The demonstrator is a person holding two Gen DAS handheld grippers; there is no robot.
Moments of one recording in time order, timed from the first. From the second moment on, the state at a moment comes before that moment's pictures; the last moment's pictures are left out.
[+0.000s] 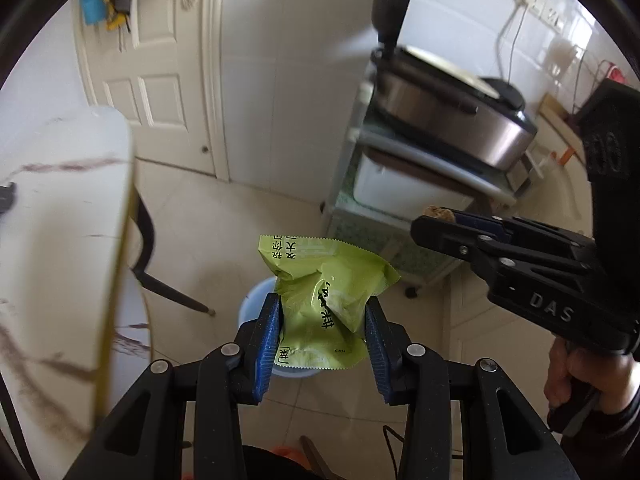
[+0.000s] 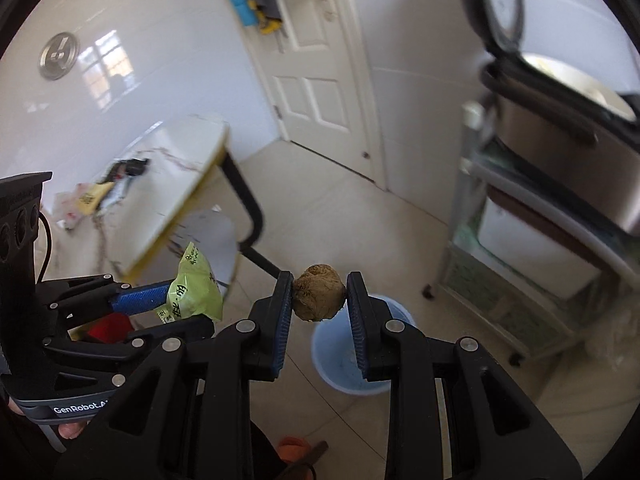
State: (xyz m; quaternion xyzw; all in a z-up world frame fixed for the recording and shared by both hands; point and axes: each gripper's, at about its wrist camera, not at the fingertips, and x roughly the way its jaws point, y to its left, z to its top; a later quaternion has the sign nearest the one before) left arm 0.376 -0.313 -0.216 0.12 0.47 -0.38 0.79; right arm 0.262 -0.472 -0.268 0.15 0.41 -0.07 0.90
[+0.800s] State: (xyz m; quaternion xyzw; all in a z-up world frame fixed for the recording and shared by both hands) left arm 0.436 -0.367 -0.272 0.14 0.51 -0.33 0.78; right arm 0.308 -0.503 -0.370 0.20 0.47 -0.08 0.85
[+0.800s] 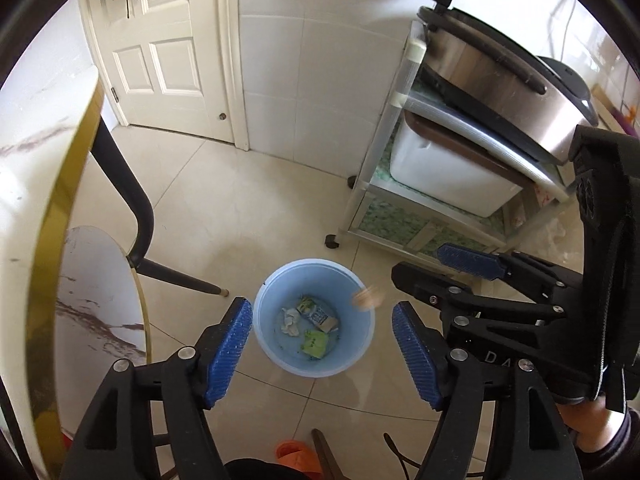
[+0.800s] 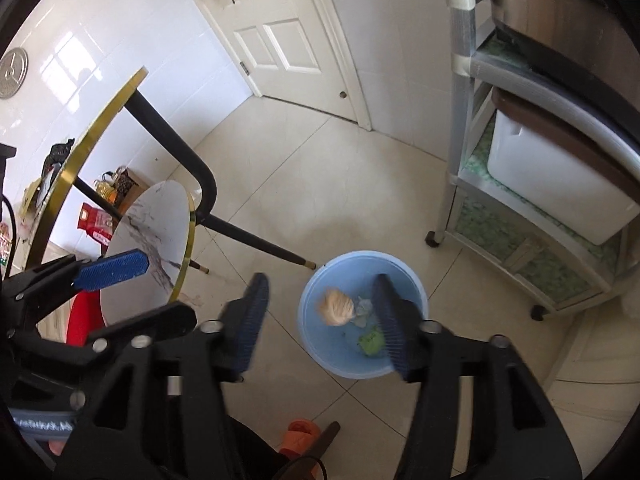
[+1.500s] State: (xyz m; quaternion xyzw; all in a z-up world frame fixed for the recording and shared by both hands) left arm 0.306 -0.209 -0.115 0.10 0.35 -0.30 0.88; right arm 0.239 -0.412 -0.206 0.10 0.35 -0.08 0.93
